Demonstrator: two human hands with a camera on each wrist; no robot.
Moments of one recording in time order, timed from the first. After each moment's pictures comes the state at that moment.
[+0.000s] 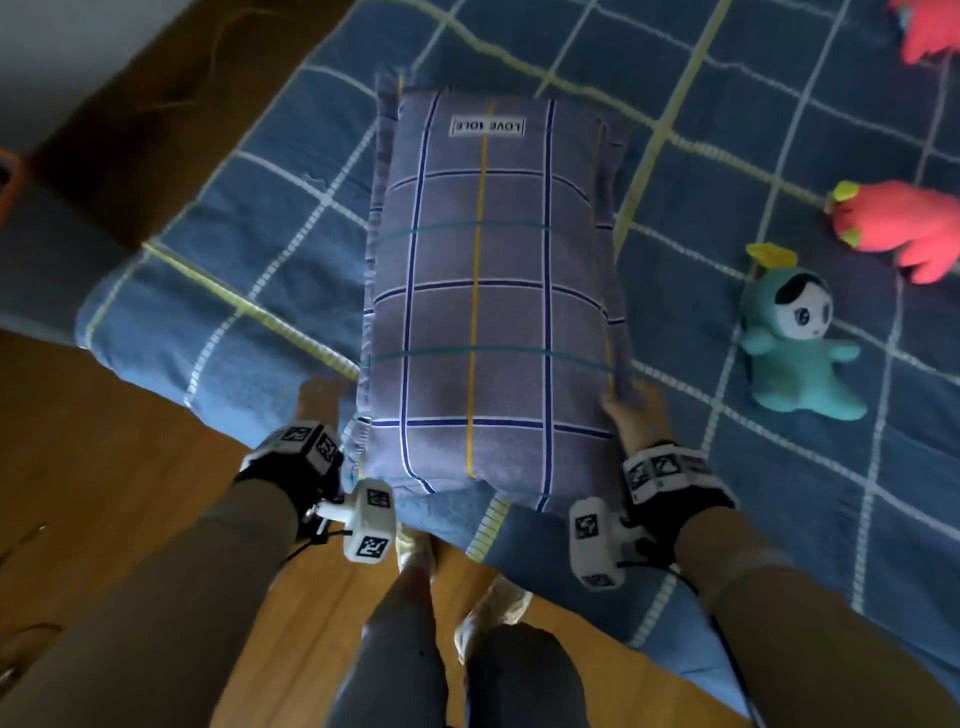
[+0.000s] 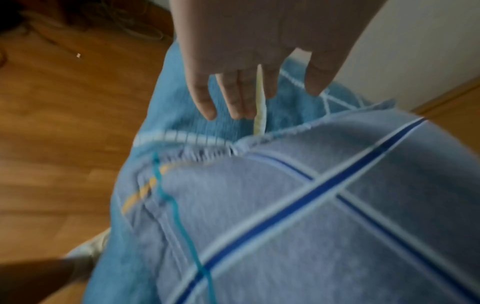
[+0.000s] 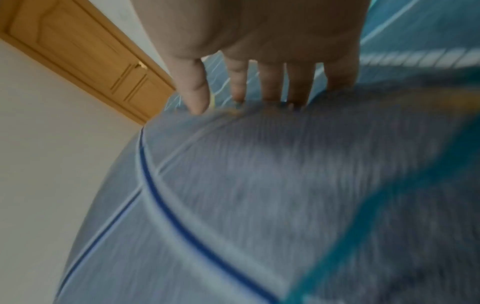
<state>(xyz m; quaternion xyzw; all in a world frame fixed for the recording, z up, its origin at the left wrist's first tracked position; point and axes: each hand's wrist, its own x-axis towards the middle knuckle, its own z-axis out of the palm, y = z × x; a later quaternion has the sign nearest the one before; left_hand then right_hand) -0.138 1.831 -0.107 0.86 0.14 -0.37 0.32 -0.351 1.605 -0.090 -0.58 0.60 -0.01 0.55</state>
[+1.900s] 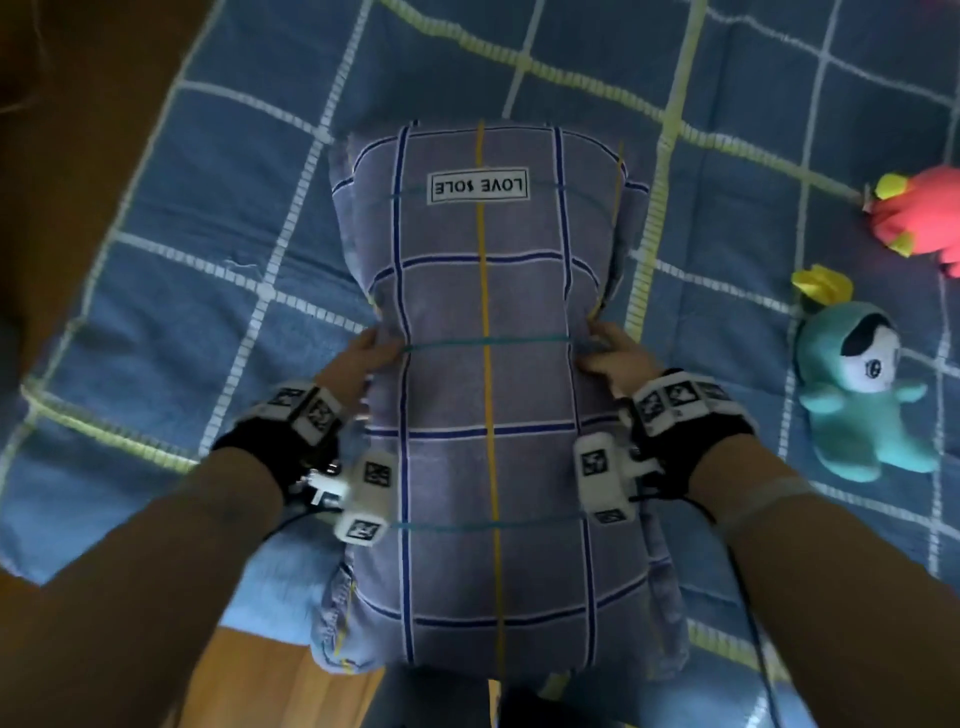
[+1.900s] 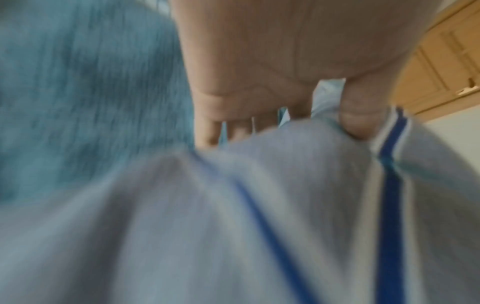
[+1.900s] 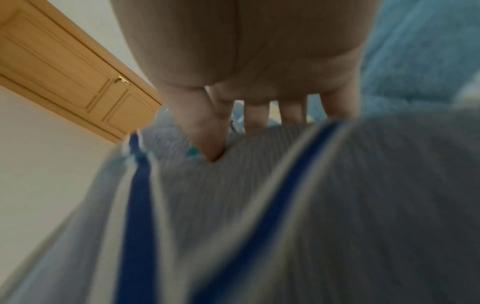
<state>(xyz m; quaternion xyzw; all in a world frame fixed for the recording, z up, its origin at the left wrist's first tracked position) 0.031 1.691 -0.131 0.69 0.01 -0.56 0.46 -0.159 1.509 -0.105 -0.59 0.56 0.04 0.59</state>
